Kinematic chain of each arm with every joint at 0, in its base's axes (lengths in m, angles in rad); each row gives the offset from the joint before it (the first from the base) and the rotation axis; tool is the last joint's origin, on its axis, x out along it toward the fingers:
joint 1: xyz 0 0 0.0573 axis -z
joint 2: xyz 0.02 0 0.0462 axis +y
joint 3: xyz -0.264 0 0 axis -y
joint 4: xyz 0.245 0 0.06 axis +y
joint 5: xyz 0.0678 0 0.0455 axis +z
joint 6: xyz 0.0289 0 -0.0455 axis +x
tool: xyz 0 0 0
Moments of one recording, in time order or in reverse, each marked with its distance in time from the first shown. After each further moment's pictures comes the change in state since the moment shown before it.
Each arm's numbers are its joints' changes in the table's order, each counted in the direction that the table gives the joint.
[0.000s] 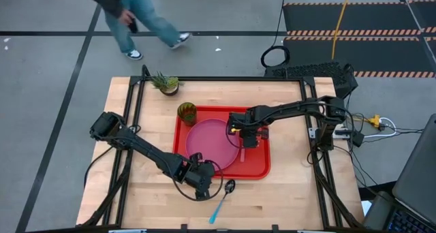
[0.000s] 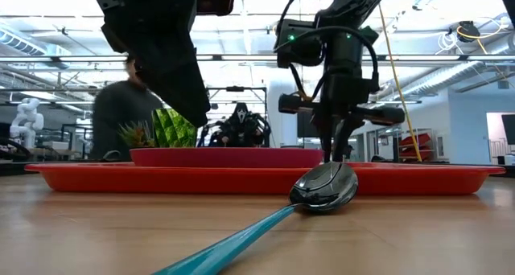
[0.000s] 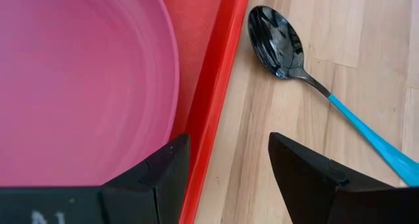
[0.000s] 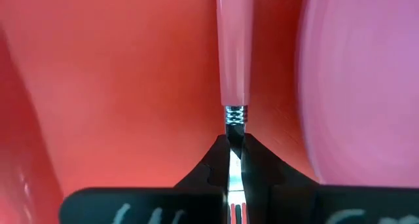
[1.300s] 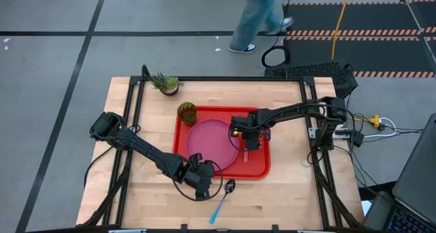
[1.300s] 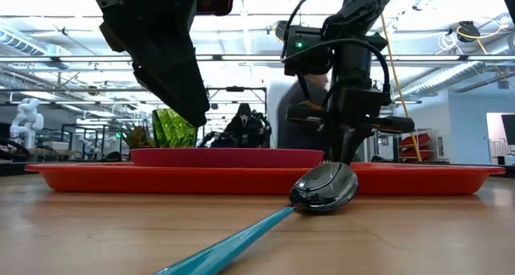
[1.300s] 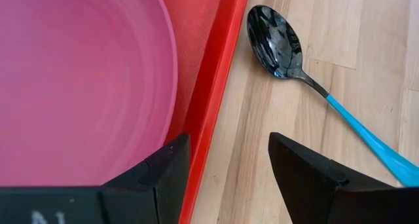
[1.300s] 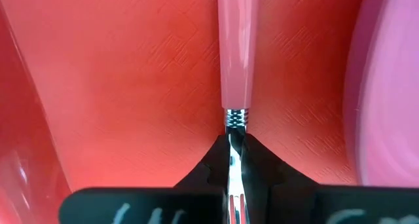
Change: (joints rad) left arm 0.005 0.000 0.000 -0.001 0.000 -0.017; right arm -0.021 -0.006 -0.077 -0.058 -0.047 -0.004
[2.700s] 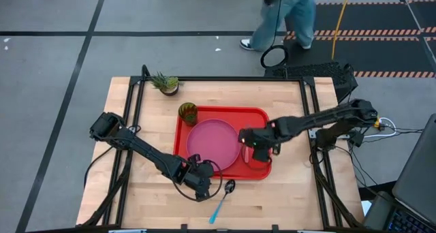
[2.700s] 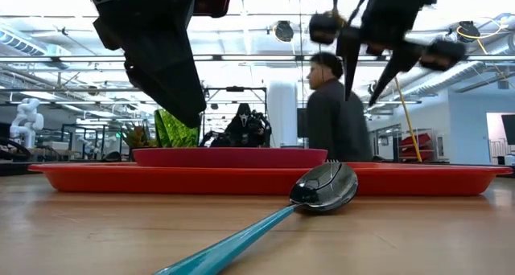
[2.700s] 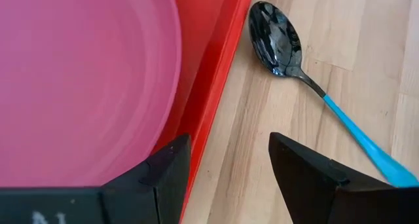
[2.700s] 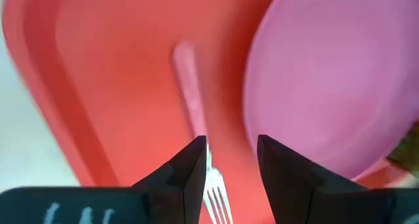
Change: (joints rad) left arm 0.008 0.000 0.000 0.007 0.002 -0.067; right arm -0.238 -0.318 0.000 0.103 -0.056 0.396
